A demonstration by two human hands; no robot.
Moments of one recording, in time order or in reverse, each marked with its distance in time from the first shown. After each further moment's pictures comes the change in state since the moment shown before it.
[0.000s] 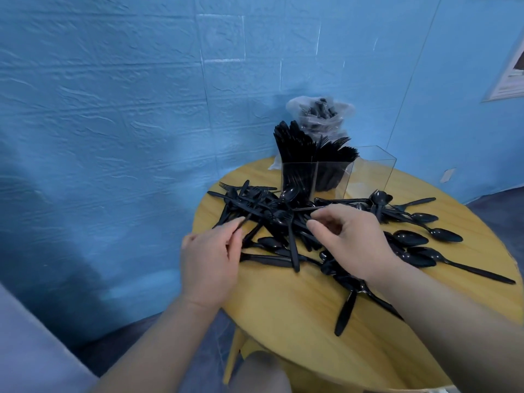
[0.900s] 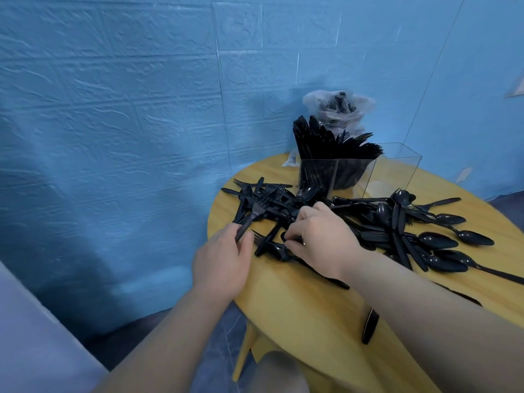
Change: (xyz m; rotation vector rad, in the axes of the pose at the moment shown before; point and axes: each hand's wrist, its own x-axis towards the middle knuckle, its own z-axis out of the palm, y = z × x) left_hand 0.009 -0.017 0.003 0.101 -0.313 -0.307; right_hand 0.025 -0.026 0.055 -0.435 -0.322 -0.279
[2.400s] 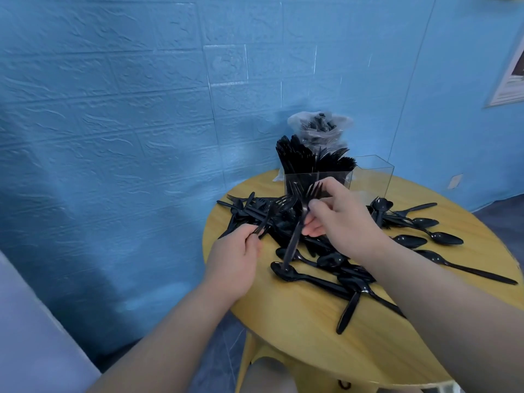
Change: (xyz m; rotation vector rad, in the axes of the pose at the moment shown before) left_hand -0.017 0.043 -0.018 -0.343 -0.087 0.106; right_hand -0.029 0.012 -0.063 0.950 0.226 0.340
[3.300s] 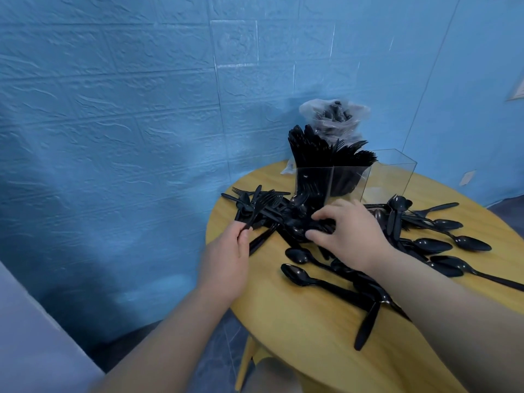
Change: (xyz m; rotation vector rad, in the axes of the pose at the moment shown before) left_hand 0.018 -0.037 0.003 0.098 0.118 -0.031; right_hand 0.026 0.048 0.011 -0.824 0.015 -0.106
